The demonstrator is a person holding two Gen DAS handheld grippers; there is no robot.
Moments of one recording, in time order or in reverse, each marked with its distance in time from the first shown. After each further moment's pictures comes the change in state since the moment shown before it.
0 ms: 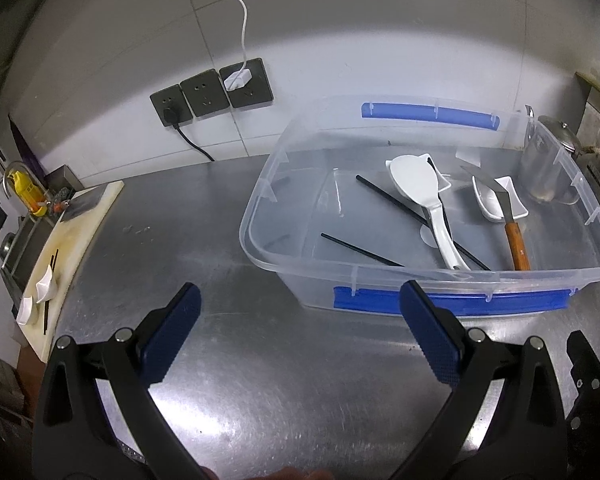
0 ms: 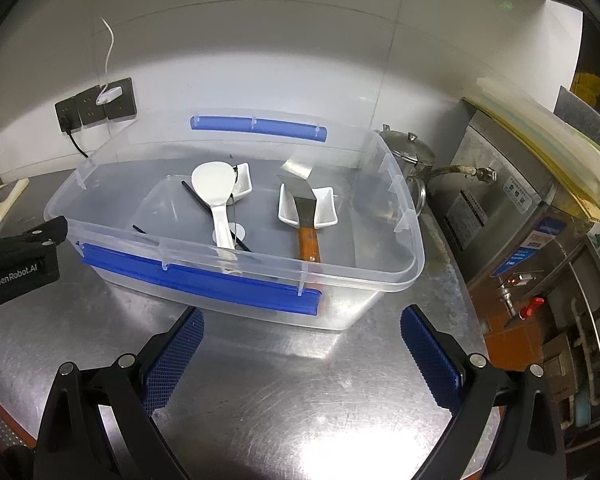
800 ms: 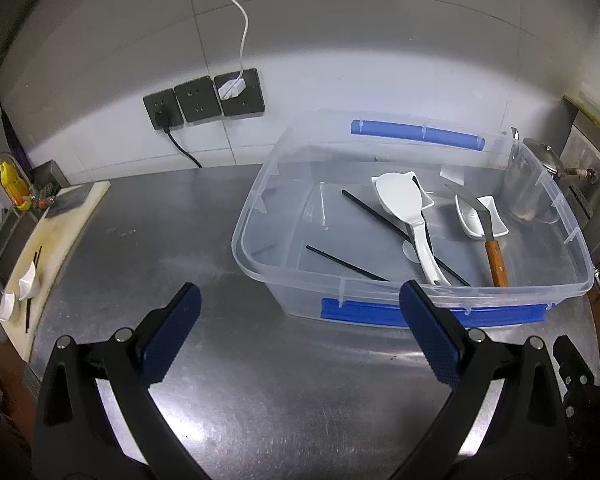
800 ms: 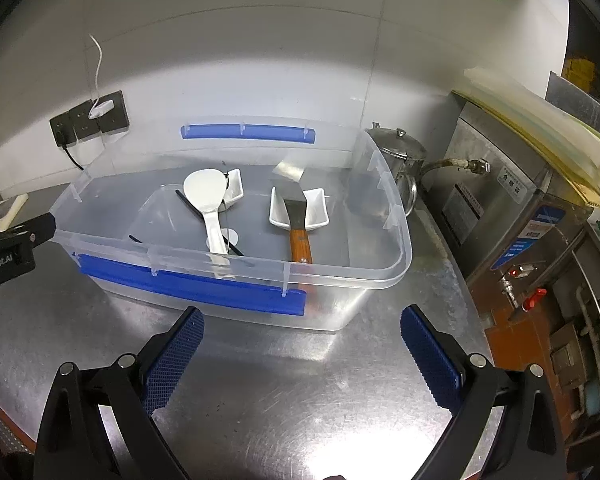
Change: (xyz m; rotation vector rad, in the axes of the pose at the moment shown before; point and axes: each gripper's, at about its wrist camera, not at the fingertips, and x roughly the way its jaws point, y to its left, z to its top) left arm -0.009 0.007 0.004 -0.038 -0.041 -0.072; right arm 0.000 -0.014 -0.002 0.047 -0.013 0.013
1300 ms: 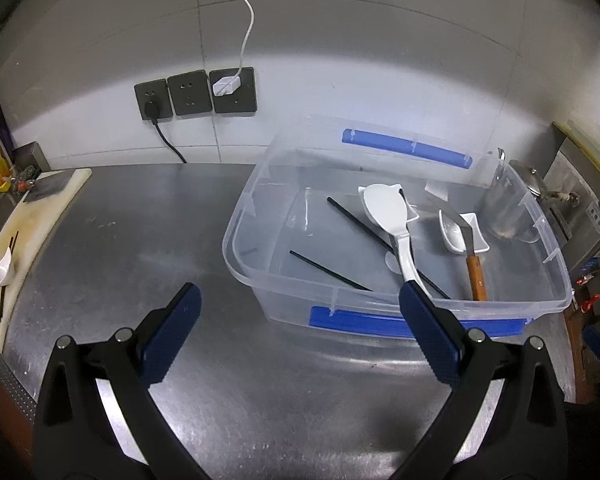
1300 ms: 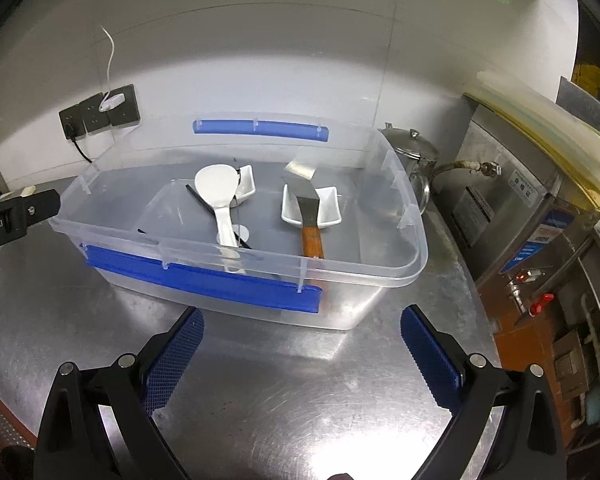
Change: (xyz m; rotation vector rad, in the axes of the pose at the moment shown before) left arm 0.004 0.018 0.003 -0.071 -0.006 -0.101; right arm 0.002 0.008 -0.005 -0.025 -0.003 0.015
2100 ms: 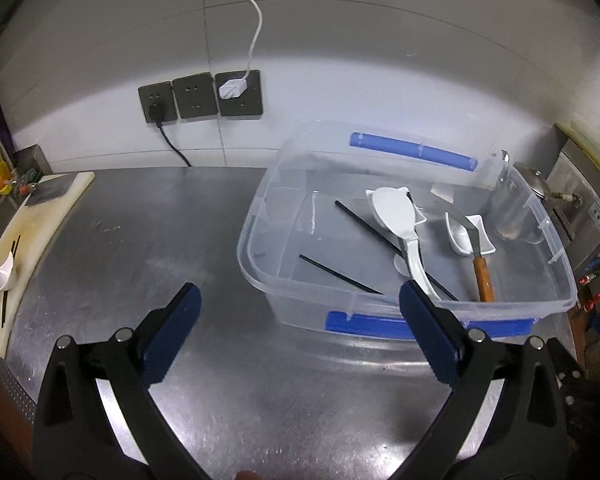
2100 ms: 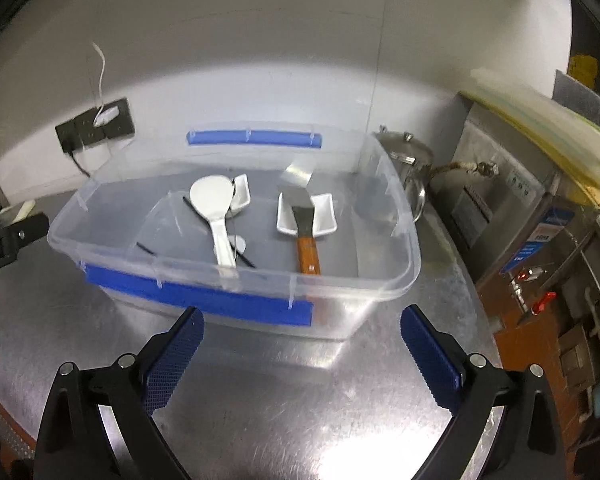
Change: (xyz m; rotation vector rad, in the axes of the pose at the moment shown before) left arm 0.000 0.011 0.002 0.009 -0.010 -0.016; right arm 0.004 -0.010 0.008 0.022 0.000 0.033
